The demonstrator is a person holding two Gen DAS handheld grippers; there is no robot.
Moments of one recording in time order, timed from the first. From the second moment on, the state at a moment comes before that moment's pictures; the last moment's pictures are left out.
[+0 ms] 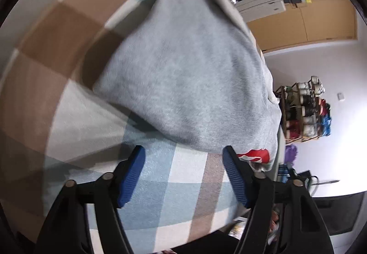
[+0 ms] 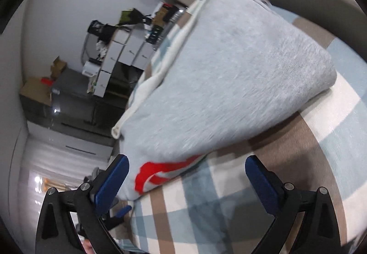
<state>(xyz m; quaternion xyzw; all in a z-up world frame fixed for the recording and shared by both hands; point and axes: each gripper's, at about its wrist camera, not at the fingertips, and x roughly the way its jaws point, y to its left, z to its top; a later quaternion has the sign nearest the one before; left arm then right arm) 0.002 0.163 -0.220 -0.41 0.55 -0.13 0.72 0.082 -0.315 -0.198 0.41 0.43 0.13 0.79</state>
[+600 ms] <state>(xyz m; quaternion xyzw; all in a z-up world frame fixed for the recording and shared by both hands) 0.032 0.165 -0.219 -0.46 0.49 -0.12 0.73 0.129 -0.329 -0.214 0.42 0.39 0.08 0.82</state>
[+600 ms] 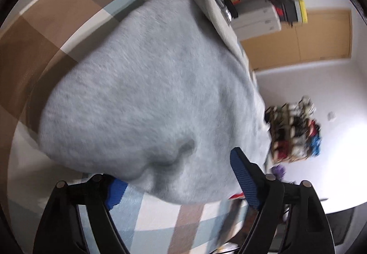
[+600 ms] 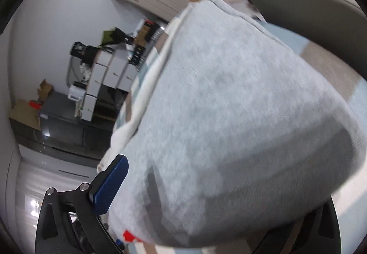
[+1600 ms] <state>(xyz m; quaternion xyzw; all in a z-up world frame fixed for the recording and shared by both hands) -0.073 0.162 -0.227 -0.47 0.46 -0.17 0.73 0.015 -0.324 -0.185 0.14 0.44 0.06 0.89</state>
